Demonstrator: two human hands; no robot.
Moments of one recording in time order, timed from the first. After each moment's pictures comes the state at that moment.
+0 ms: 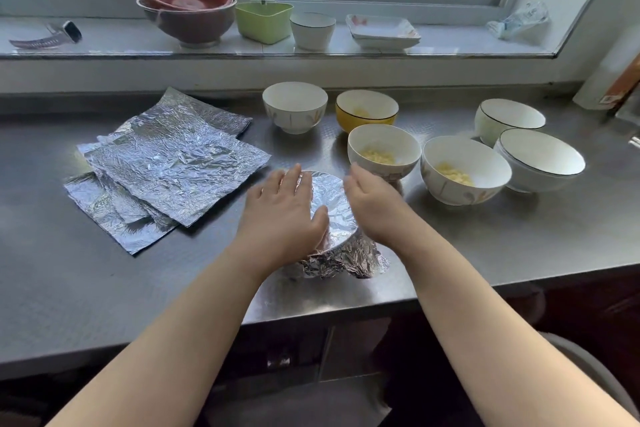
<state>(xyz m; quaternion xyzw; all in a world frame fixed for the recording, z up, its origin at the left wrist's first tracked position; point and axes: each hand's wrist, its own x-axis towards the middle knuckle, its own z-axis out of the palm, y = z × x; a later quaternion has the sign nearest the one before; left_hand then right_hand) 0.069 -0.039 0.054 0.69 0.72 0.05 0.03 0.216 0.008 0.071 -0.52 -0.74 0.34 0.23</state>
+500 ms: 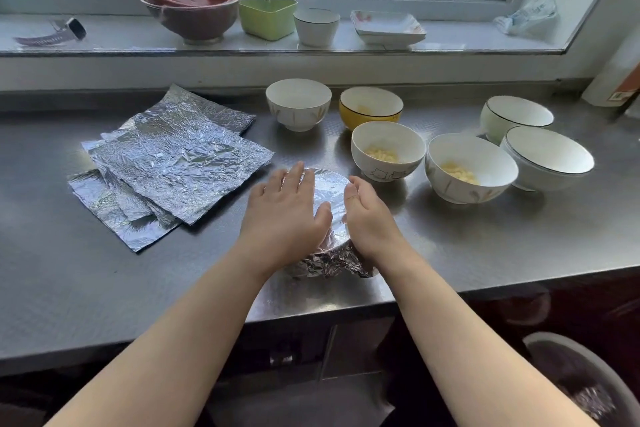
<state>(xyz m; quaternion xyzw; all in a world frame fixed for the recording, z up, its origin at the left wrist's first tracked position) 0.072 -0.041 0.056 0.68 0.73 0.07 0.04 0.205 -0.006 0.040 -0.54 -0.65 0.43 0.33</state>
